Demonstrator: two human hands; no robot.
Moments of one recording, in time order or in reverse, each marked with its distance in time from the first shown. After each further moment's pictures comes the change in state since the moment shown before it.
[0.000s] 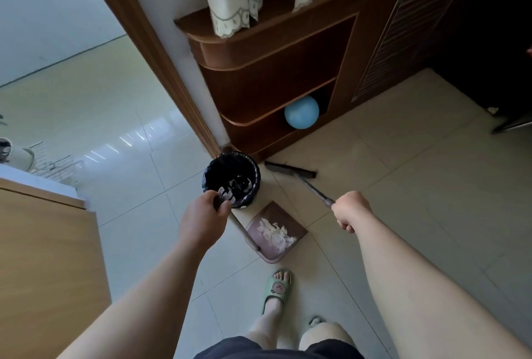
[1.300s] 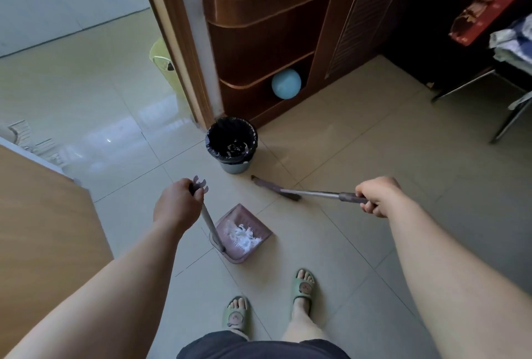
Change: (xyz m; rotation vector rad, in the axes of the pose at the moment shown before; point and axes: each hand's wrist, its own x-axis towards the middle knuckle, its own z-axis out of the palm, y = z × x) left_hand -0.165 -0.222 -0.052 0.058 0.003 0.051; right_hand -0.252 0.160 0.076 0.252 0.158 0.131
